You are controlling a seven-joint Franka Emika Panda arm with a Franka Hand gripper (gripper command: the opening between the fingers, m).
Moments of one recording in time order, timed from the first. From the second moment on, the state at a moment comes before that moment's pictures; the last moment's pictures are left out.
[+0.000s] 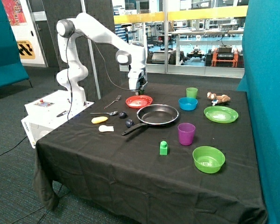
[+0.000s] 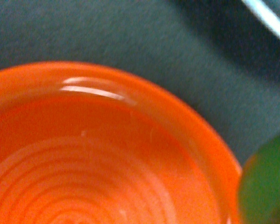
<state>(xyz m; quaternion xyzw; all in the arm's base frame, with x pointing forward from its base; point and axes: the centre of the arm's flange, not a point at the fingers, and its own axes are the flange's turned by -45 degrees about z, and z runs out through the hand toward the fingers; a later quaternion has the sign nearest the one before) 0.532 0.013 0.375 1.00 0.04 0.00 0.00</state>
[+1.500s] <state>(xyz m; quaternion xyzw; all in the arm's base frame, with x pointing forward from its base) 0.481 0.077 0.308 1.00 -0.05 0.00 0.00</state>
